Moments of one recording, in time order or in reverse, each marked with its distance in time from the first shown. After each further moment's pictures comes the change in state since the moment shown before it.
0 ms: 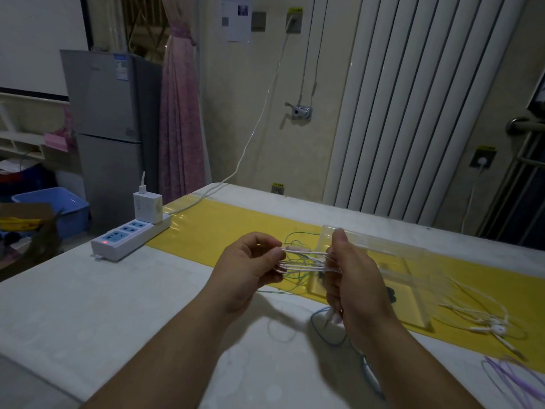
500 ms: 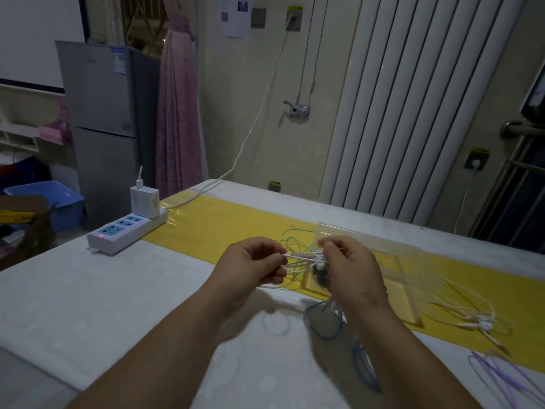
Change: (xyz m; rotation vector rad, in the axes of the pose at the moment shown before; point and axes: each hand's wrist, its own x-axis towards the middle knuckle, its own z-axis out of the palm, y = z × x) left_hand -0.003 -0.004 0.002 0.097 -0.031 -0.048; right_hand 0.014 0.010 -0.010 -0.416 0.177 -0.087
